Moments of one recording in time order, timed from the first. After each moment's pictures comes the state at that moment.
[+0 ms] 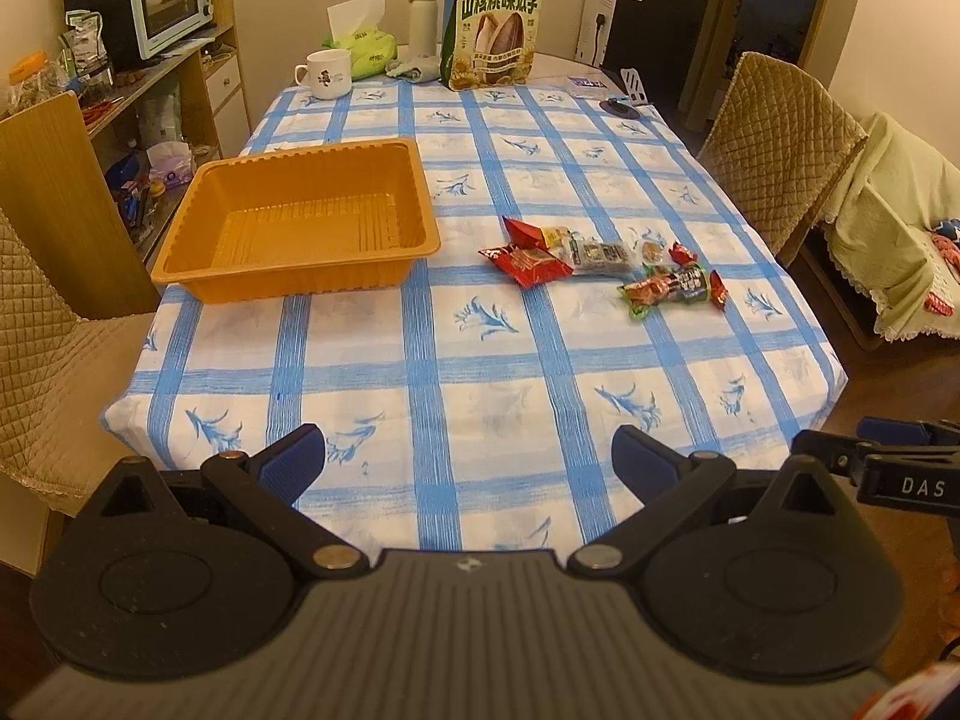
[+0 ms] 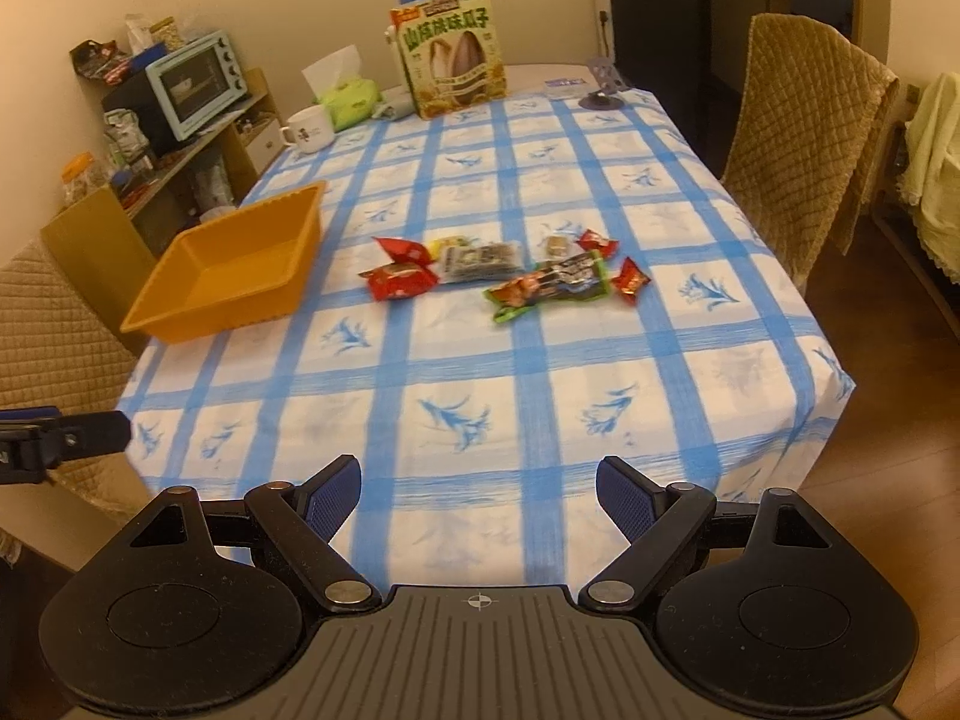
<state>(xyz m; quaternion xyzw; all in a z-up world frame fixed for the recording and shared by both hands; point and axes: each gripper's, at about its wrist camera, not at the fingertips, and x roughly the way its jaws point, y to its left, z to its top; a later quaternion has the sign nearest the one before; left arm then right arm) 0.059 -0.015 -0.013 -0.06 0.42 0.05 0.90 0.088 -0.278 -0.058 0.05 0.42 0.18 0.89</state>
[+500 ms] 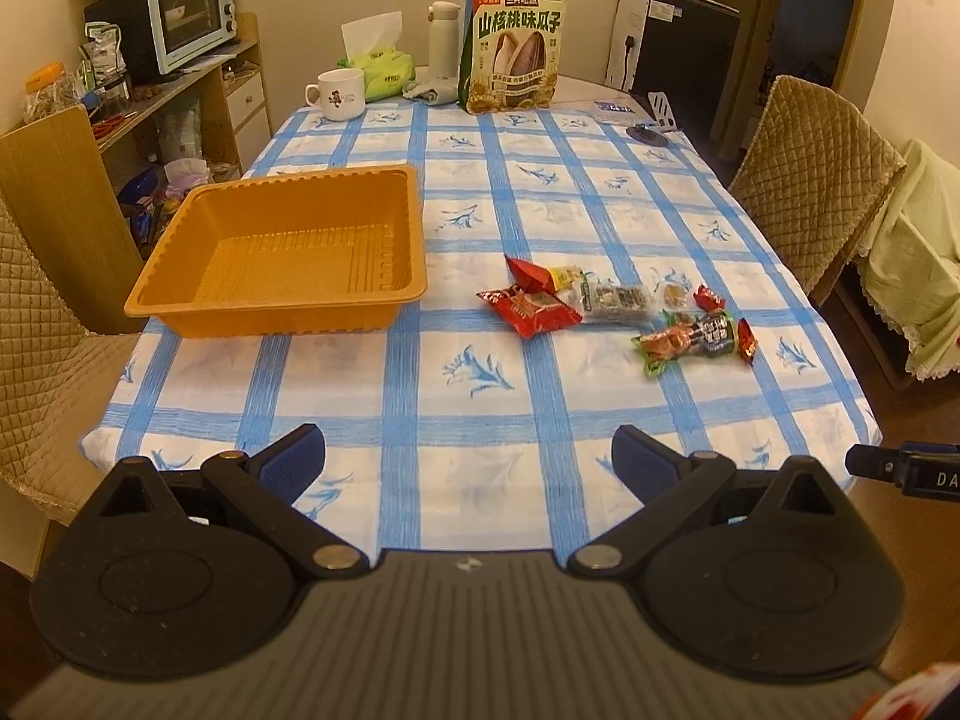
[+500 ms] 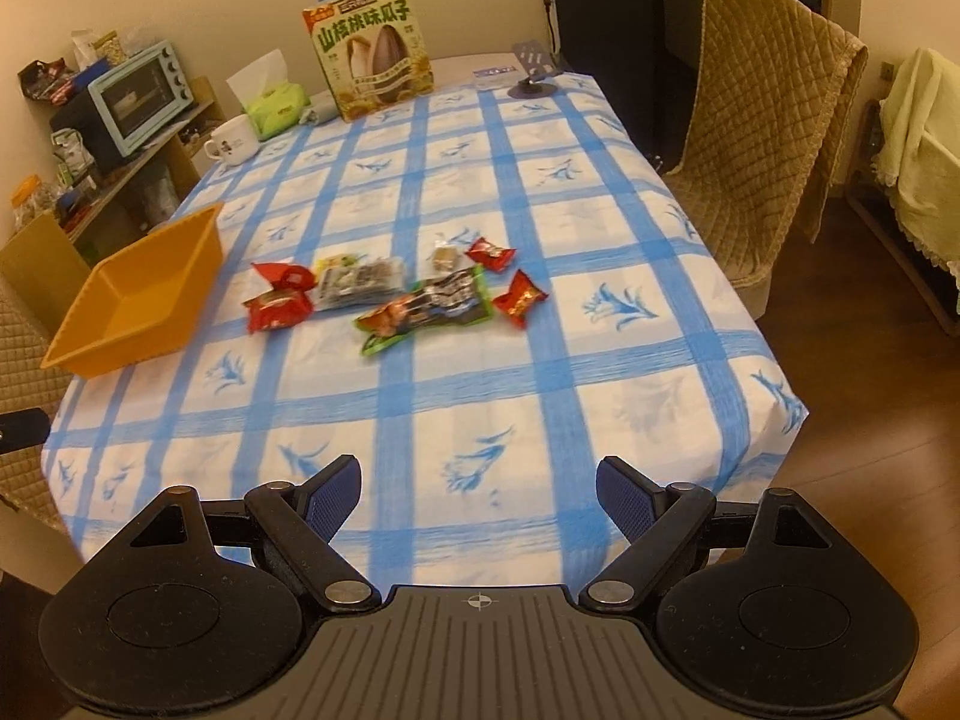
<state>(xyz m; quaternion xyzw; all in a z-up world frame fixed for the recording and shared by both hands) 0.112 -0.042 -0.029 -0.06 0.40 0.09 0.91 0.165 -0.350 -0.089 0.06 0.43 0.16 0.88</state>
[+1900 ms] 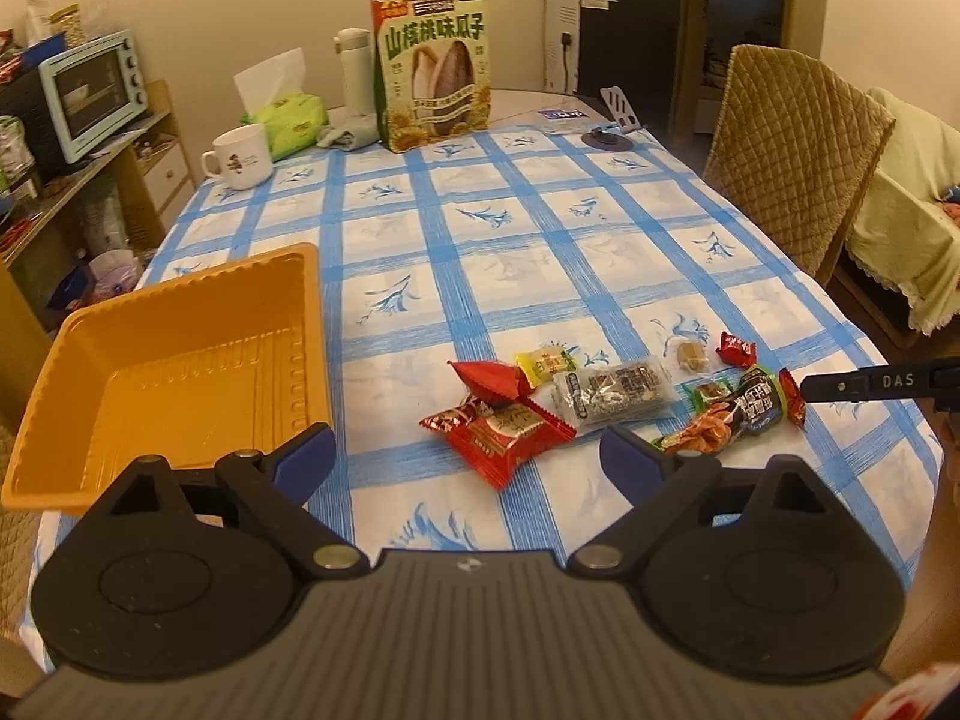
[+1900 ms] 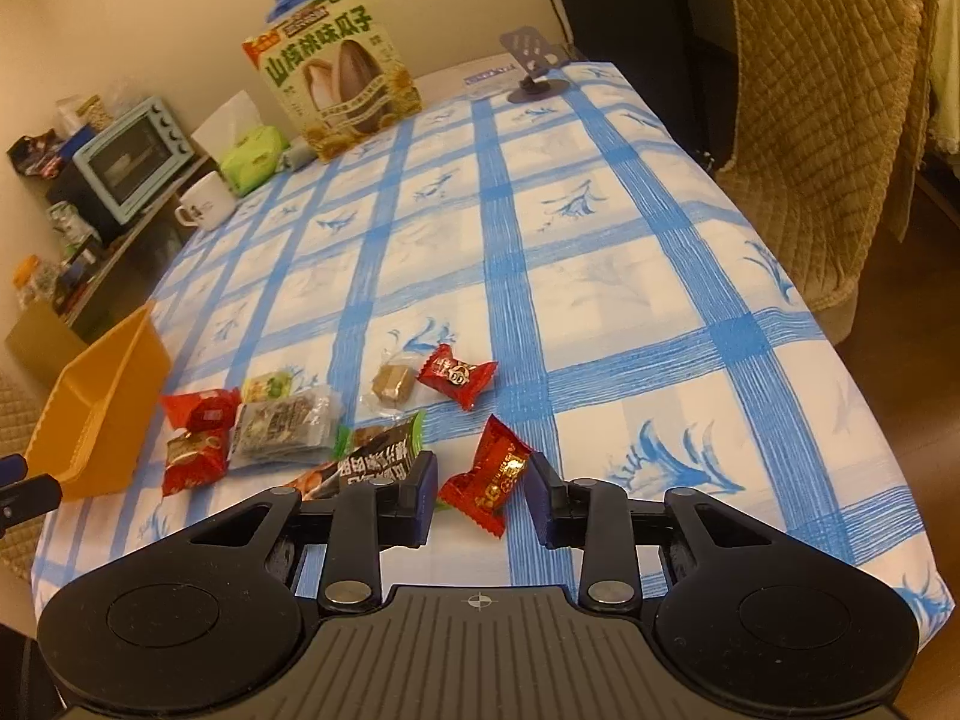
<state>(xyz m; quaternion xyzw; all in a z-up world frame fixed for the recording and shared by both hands) 0.253 -0.041 -0.078 0.02 0.38 0.03 0.92 0.337 -0.351 -0.158 0.13 0.42 0.20 0.87</state>
